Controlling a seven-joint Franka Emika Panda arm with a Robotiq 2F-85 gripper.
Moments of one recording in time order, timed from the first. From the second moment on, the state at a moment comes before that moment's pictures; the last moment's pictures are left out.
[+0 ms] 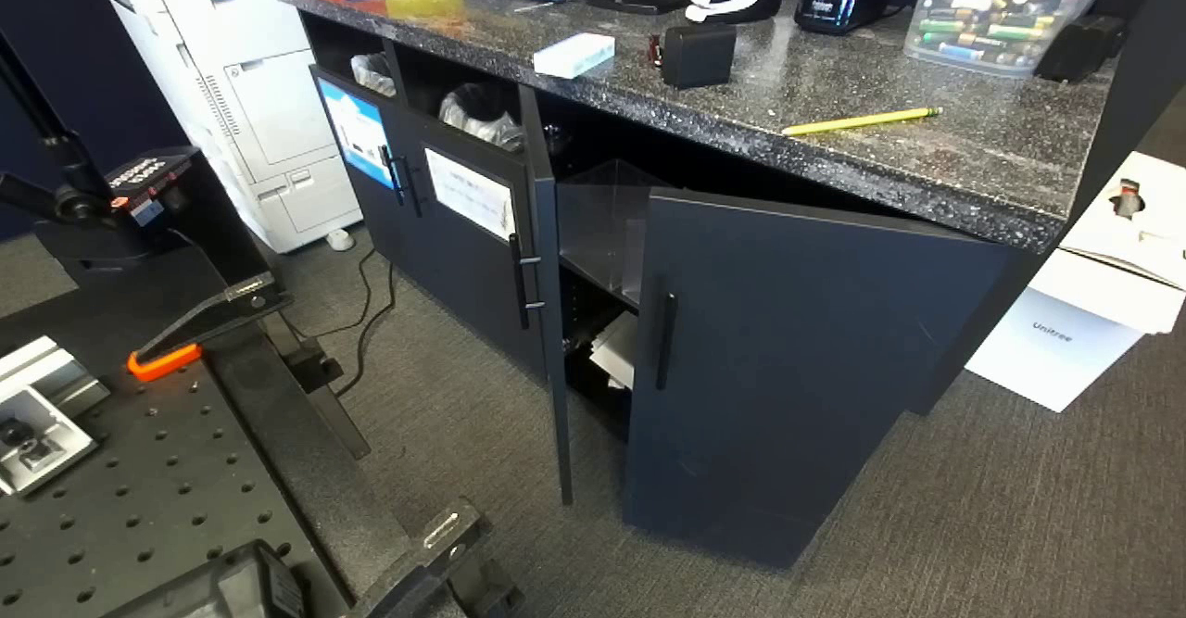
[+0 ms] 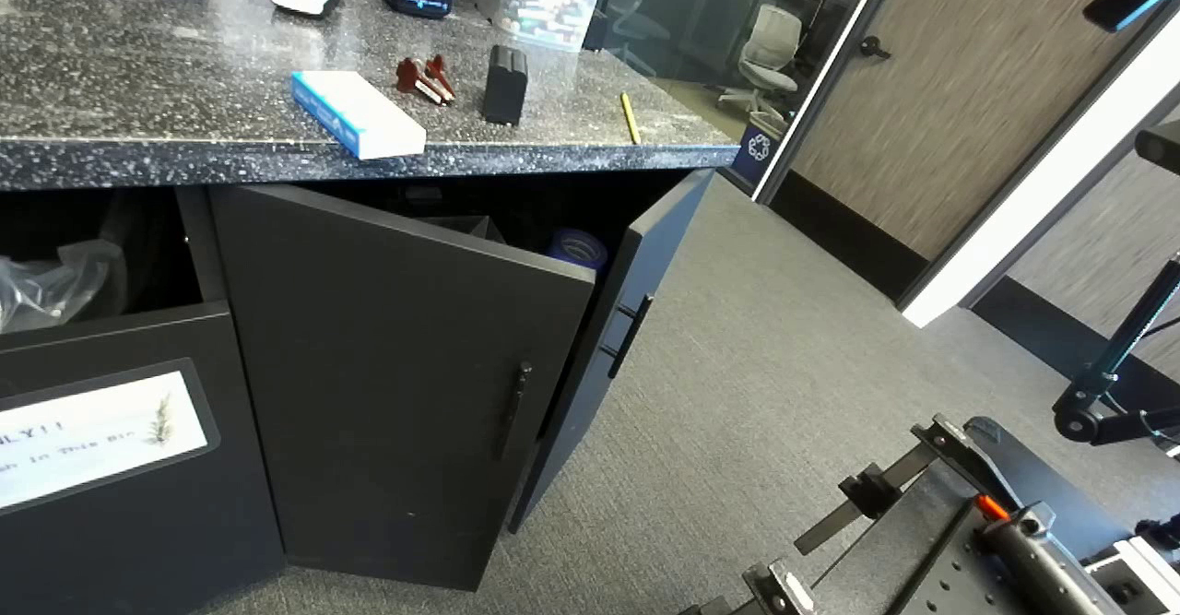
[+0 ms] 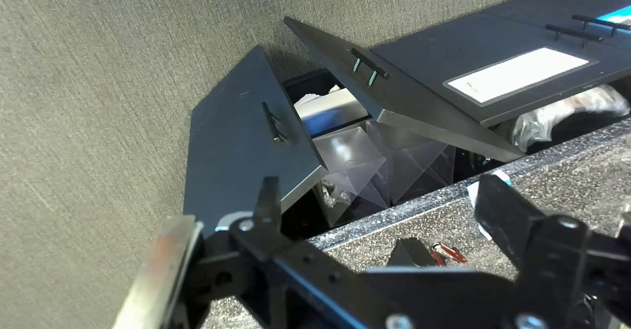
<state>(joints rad) 0.00 -0.39 -0.10 -2.49 0.22 2.30 -0.03</state>
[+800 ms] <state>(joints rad) 0.00 0.19 -0.09 -2.14 0.23 2.43 0.02</state>
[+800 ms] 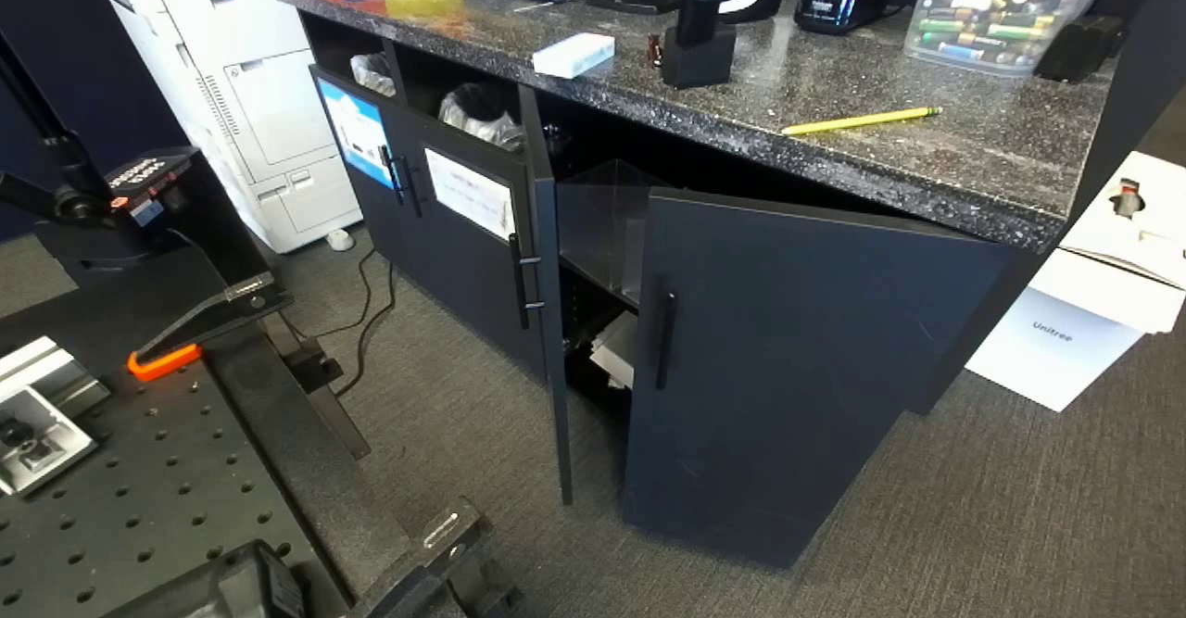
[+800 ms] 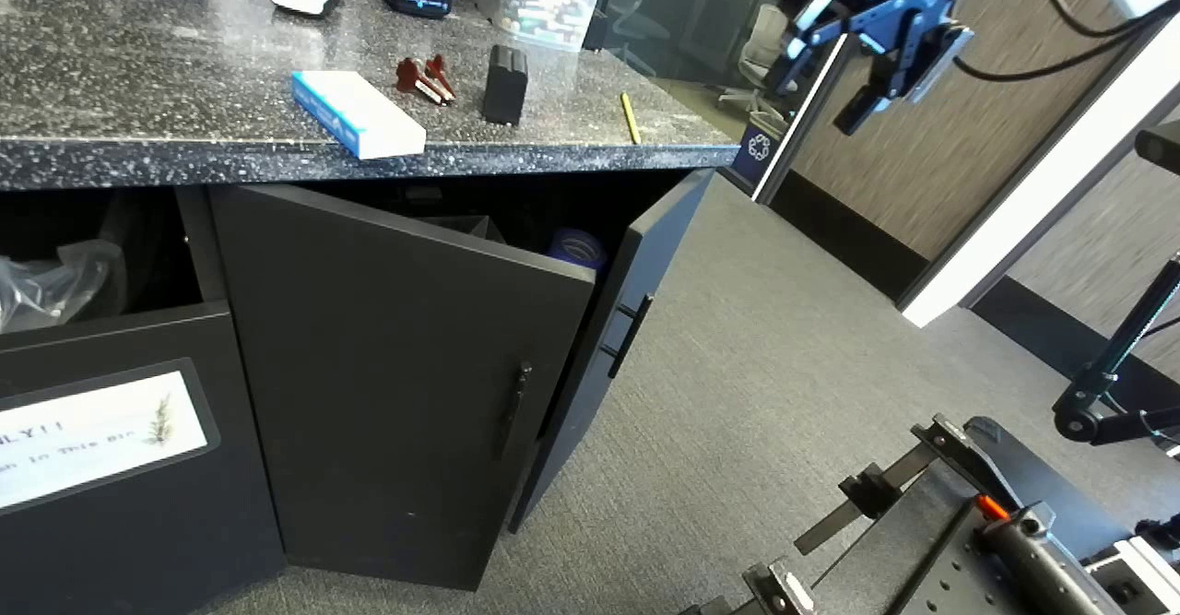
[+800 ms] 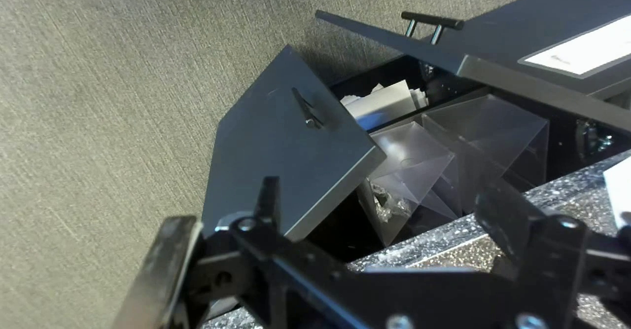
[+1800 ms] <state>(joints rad) 0.04 0.79 -0.01 -1.30 0.21 2.27 0.24</state>
